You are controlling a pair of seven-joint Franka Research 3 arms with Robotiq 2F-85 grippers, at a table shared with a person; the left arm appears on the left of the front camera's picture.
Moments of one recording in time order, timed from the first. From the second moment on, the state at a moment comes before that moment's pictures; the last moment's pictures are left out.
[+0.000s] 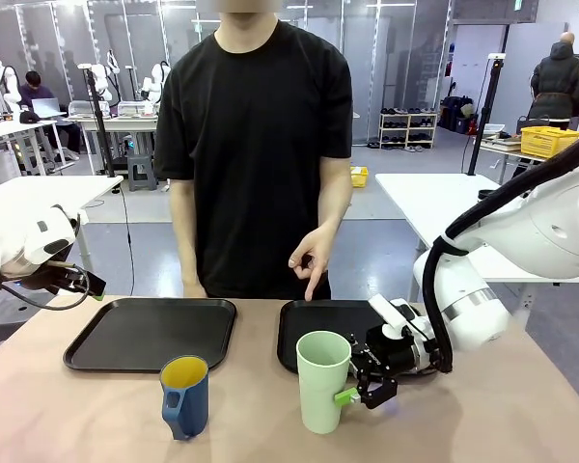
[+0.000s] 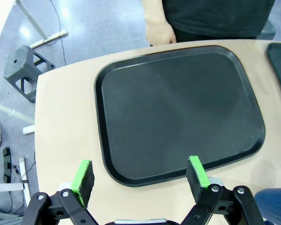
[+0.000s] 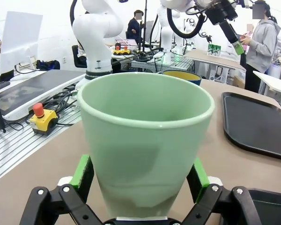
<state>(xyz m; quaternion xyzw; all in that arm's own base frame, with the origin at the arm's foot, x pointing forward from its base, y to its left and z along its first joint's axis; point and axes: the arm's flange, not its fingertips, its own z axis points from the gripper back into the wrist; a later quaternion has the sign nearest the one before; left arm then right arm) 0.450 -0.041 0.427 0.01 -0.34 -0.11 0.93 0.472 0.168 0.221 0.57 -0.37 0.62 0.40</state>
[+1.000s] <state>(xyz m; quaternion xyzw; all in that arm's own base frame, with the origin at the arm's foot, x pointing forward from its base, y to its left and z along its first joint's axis) 0.450 -0.041 0.427 0.01 -0.34 -0.11 0.93 0.472 0.182 0.214 0.59 -0.36 0.62 0.38</state>
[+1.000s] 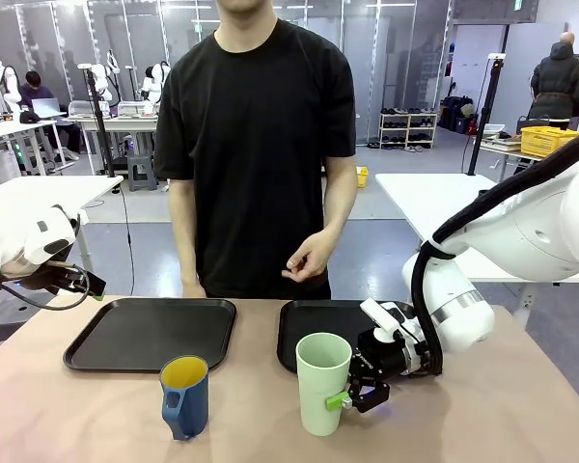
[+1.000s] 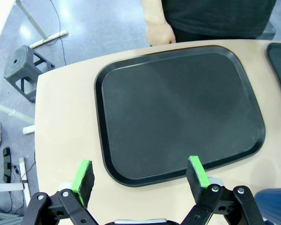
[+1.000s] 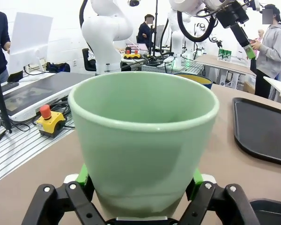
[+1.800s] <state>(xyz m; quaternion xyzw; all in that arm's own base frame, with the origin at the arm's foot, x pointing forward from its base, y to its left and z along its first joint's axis) 0.450 -0.041 0.427 0.01 -0.34 -0.11 0.93 0.450 0.169 0.277 0.57 -0.38 0.61 0.40</state>
